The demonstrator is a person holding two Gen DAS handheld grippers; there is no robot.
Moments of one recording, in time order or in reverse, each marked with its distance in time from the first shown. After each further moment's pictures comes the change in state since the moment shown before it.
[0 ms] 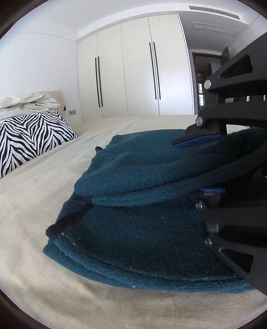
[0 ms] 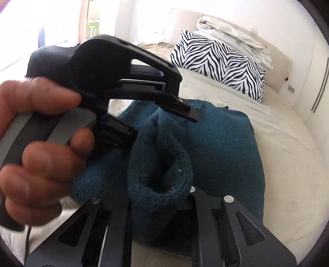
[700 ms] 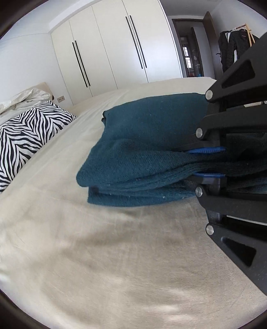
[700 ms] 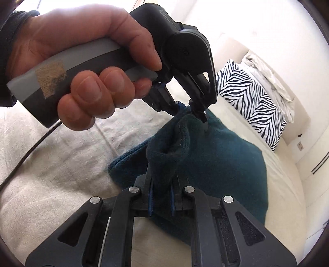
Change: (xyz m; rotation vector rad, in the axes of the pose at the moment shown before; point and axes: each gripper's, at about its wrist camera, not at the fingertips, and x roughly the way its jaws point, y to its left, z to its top) left arm -0.050 0.032 0.012 0.138 -0.024 0.196; right arm -0.018 0.063 -0.041 -0.361 -0.054 0.027
